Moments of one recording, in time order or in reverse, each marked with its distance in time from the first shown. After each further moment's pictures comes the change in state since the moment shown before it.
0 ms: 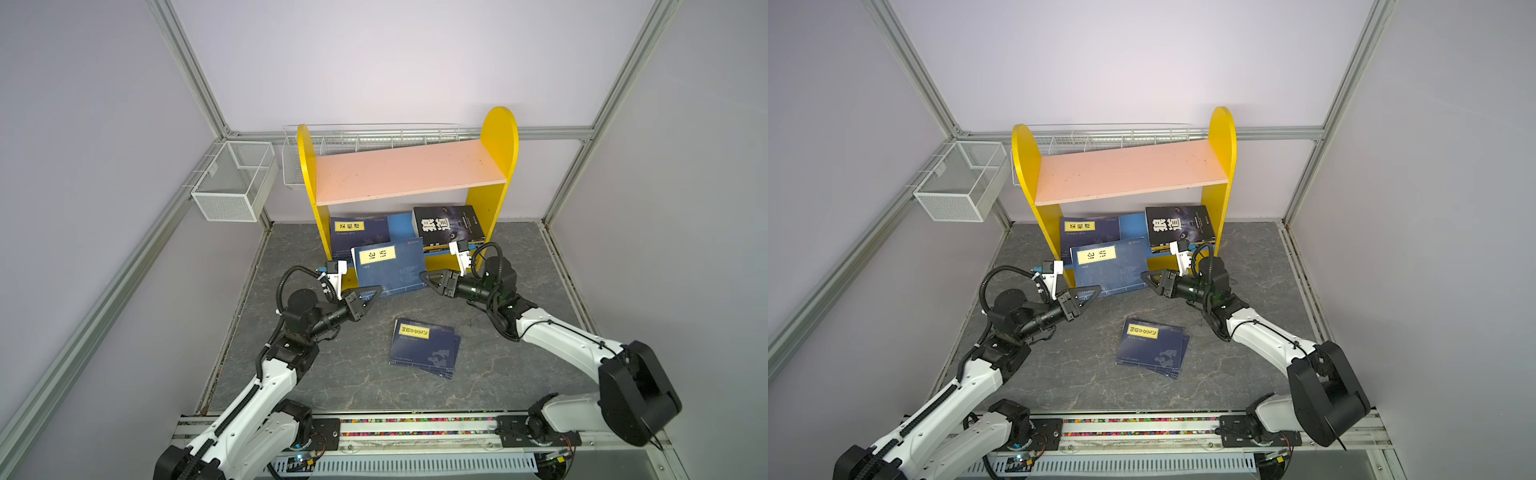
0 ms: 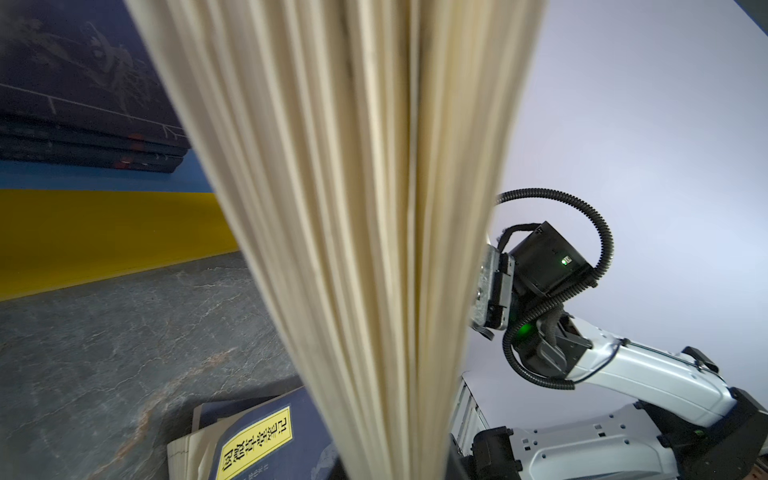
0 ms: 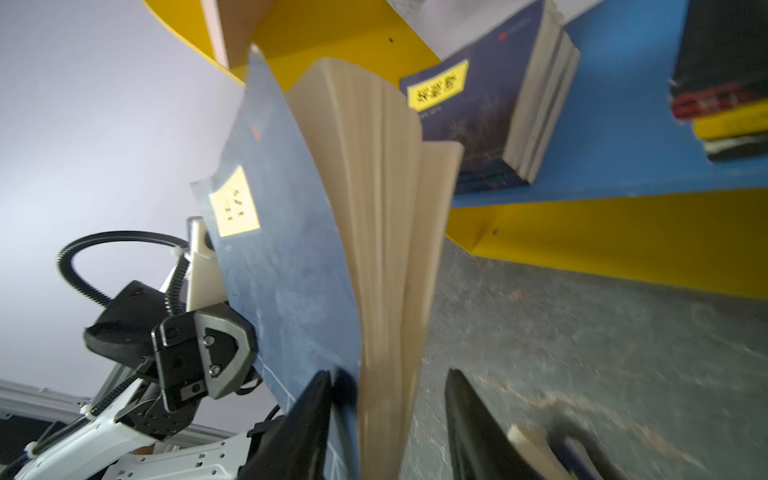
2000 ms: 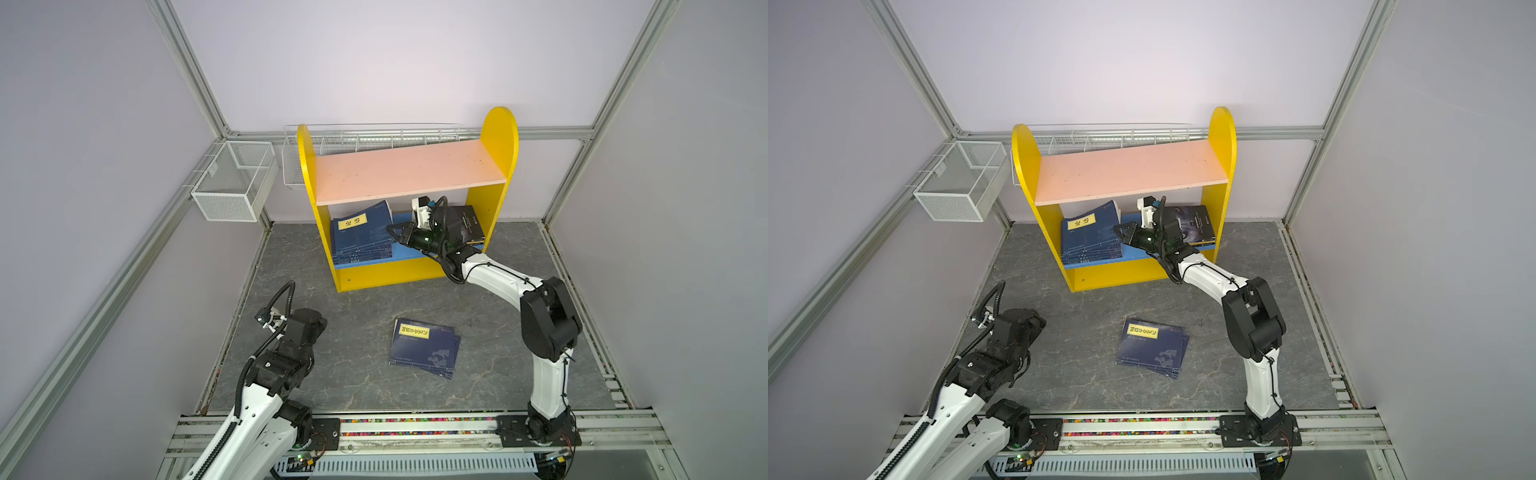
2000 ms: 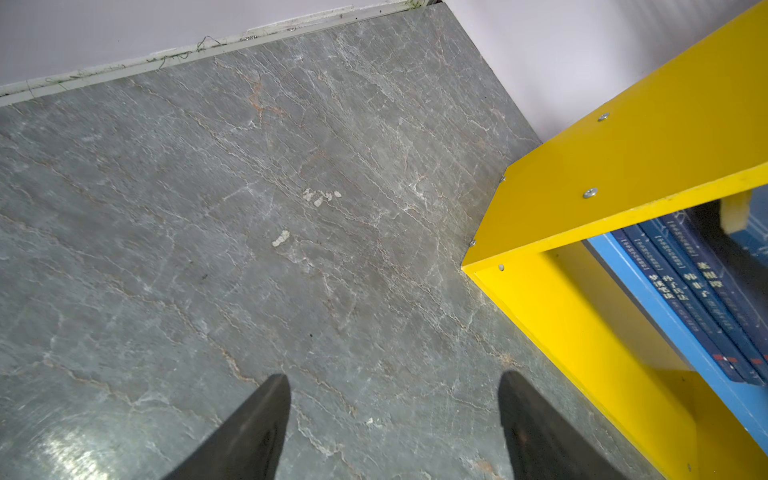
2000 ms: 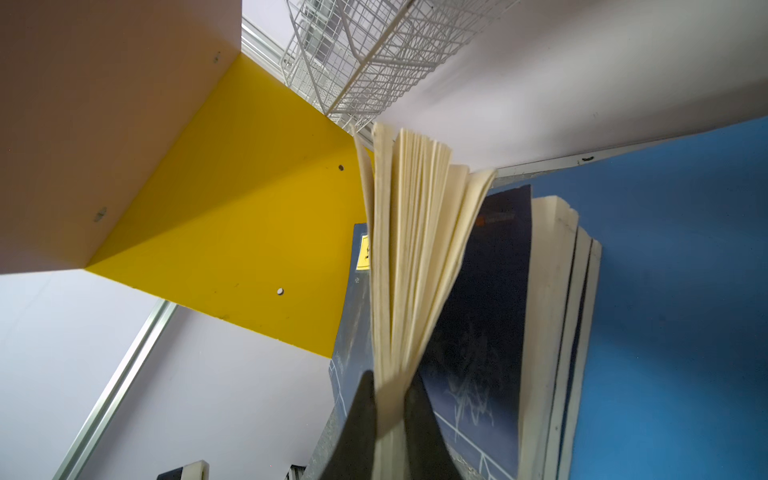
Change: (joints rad) left arm 0.002 -0.222 0.040 -0.986 -1.147 -0.290; right arm 0.055 0.603 0.792 -0.242 0.195 0.000
